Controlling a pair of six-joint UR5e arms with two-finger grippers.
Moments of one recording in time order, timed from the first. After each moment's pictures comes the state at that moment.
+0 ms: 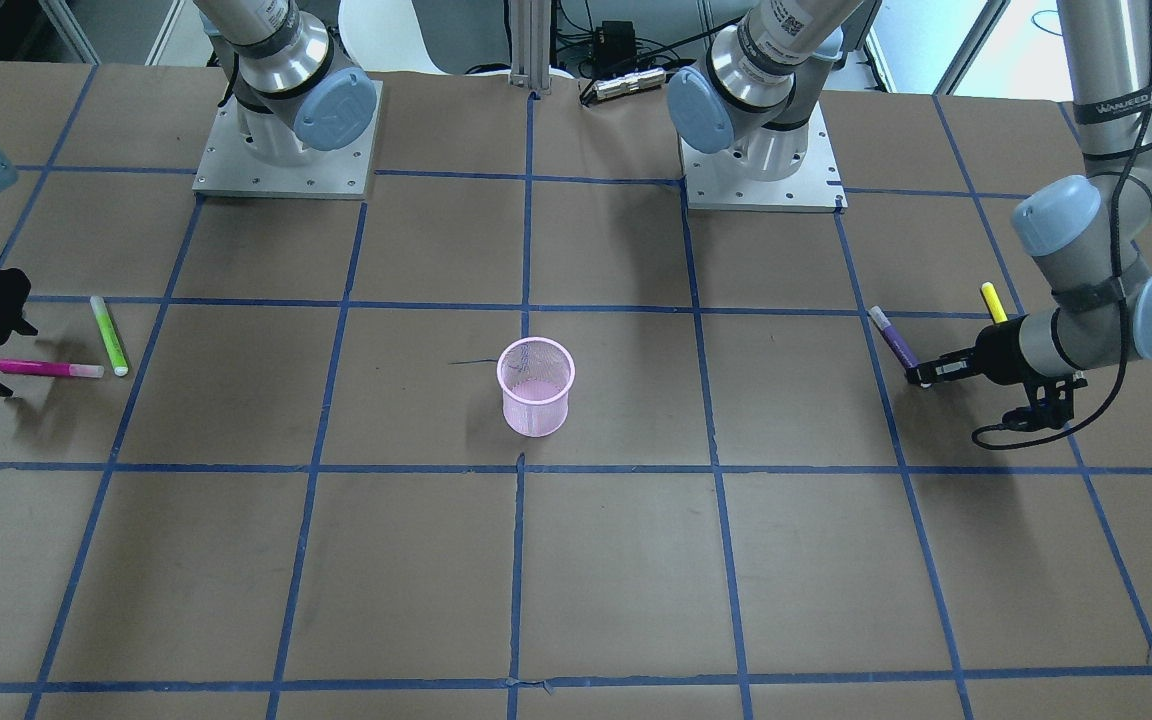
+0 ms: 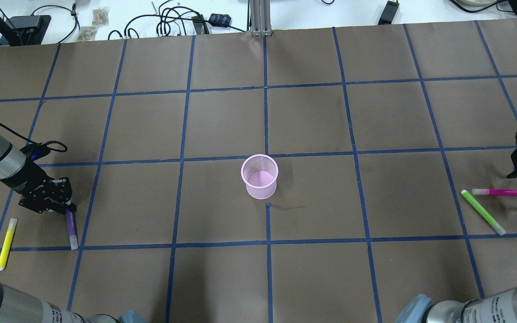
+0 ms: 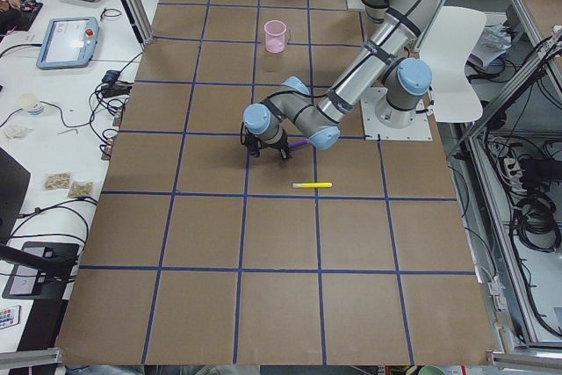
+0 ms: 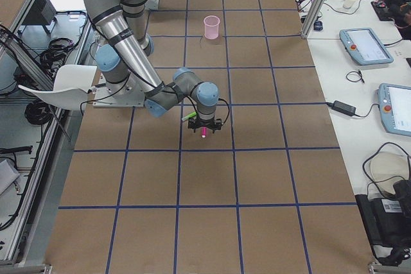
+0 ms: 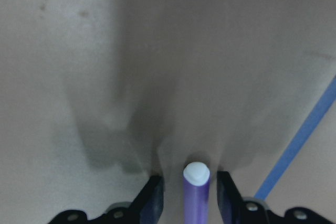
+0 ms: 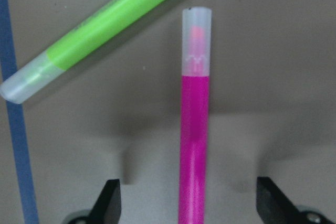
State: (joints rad) left arm -0.90 -1.95 -1.95 -1.20 1.57 0.37; right arm 0.76 -1.26 2.10 -2.39 -1.60 -2.34
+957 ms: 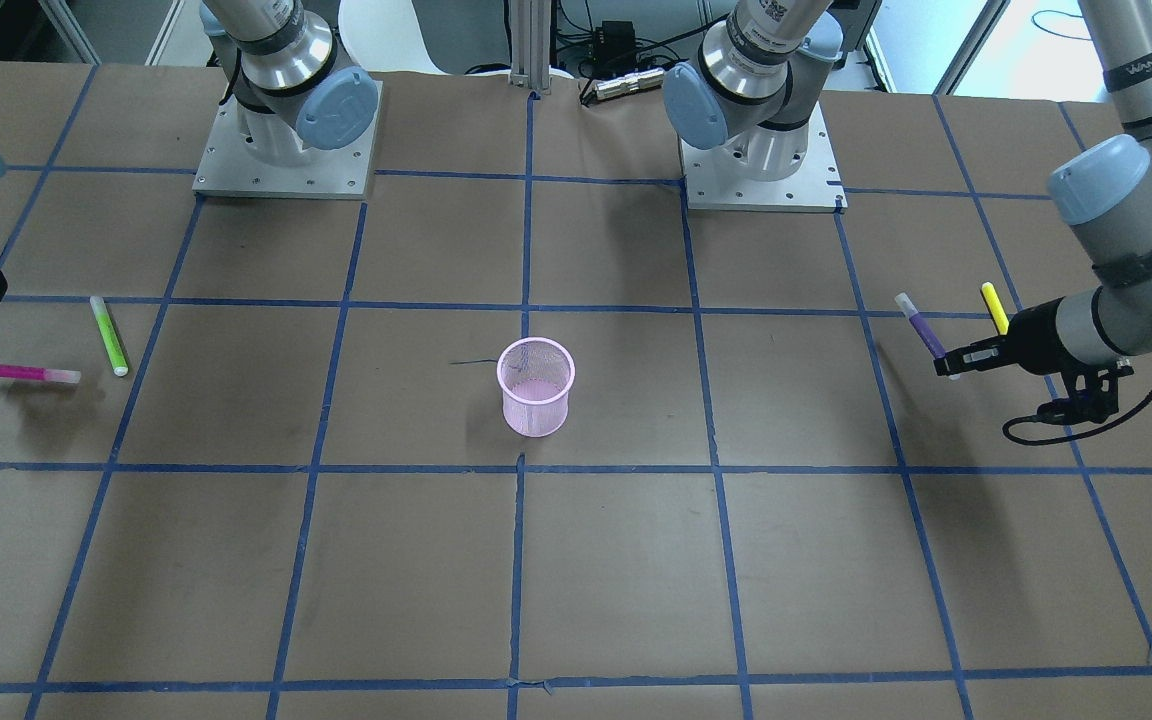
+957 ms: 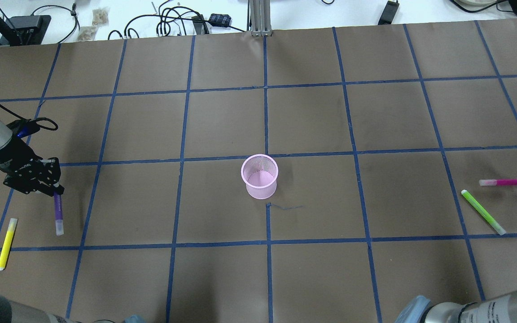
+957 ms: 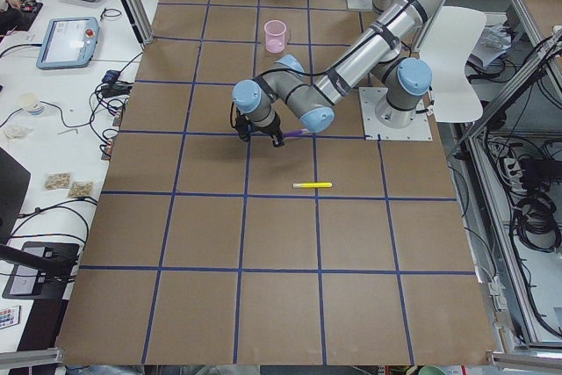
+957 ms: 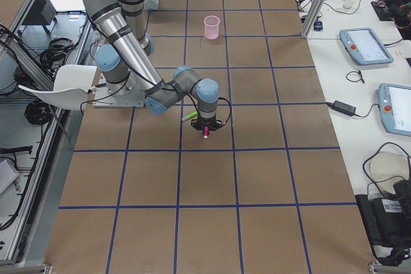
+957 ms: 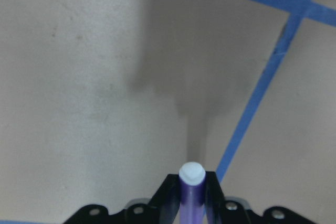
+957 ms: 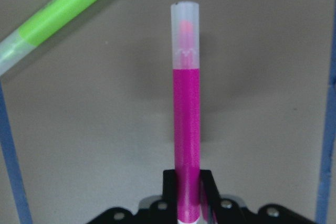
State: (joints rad) left arm -0.96 -1.87 -1.82 -1.38 1.58 0.35; right arm 0.79 -1.30 2.06 -2.41 -1.61 -2.29
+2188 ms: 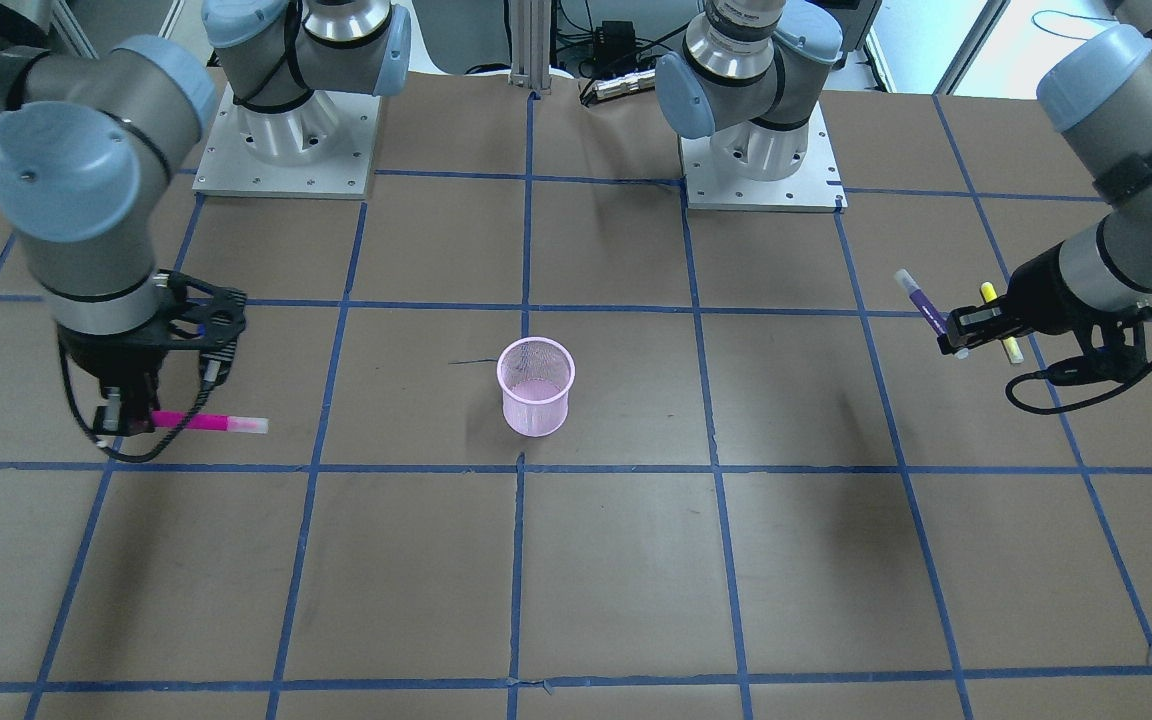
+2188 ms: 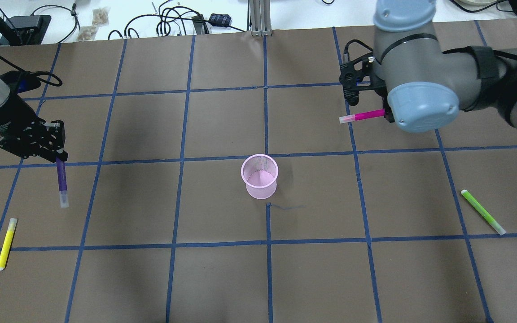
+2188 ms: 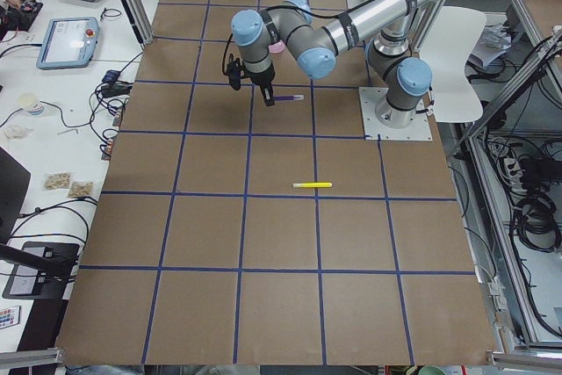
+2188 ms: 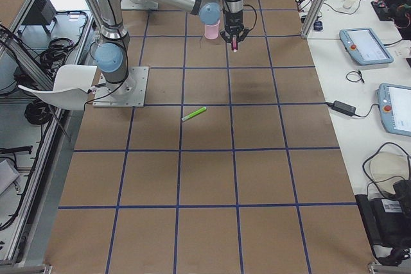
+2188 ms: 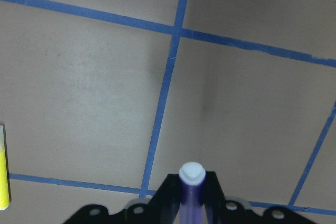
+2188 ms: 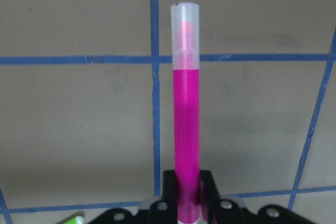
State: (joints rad) left arm -1.15 -1.66 -1.76 -1.46 1.55 0.25; right arm 1.69 -1.39 1.76 -2.02 -1.85 -1.45
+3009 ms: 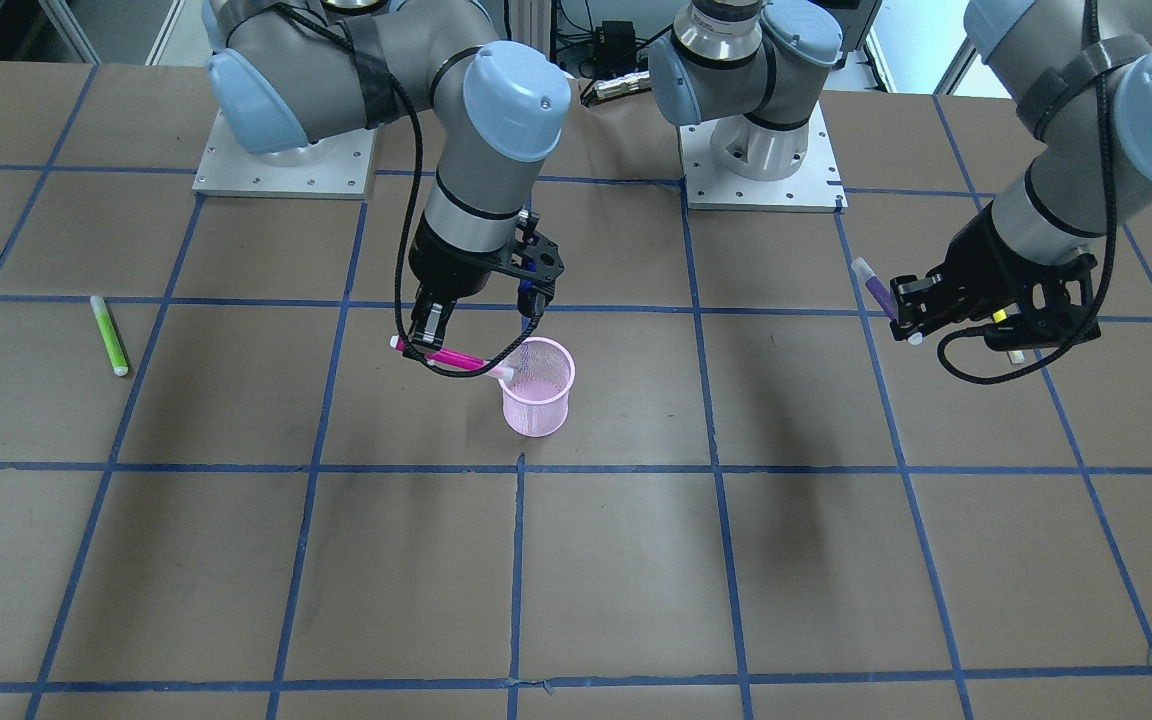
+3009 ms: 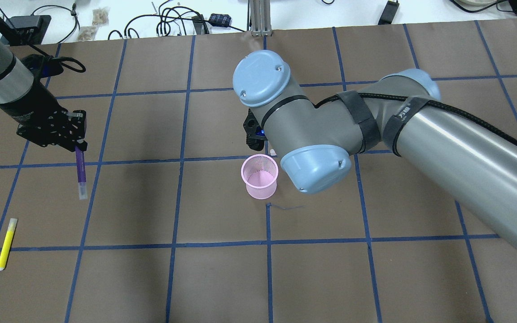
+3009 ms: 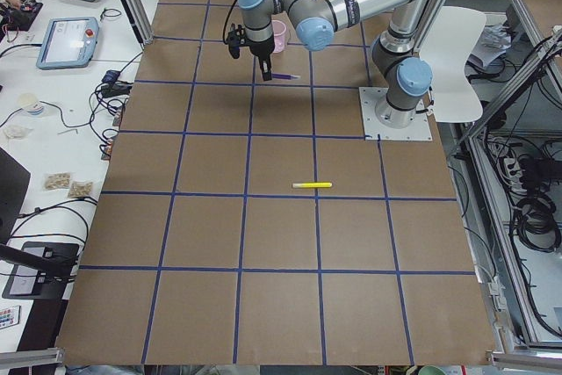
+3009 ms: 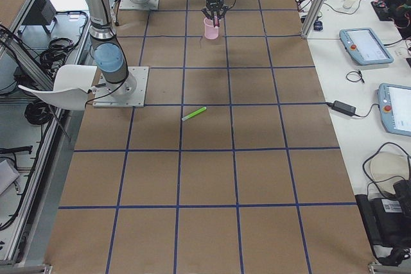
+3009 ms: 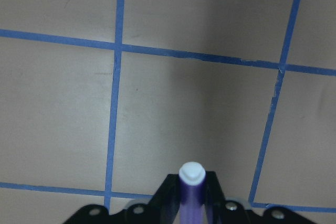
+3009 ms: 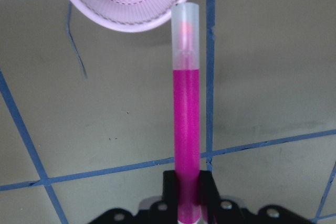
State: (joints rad) left arm -1.24 -1.61 -1.76 -1.45 1.55 0.20; right arm 2.04 -1.33 1.75 -1.95 -1.98 -1.01
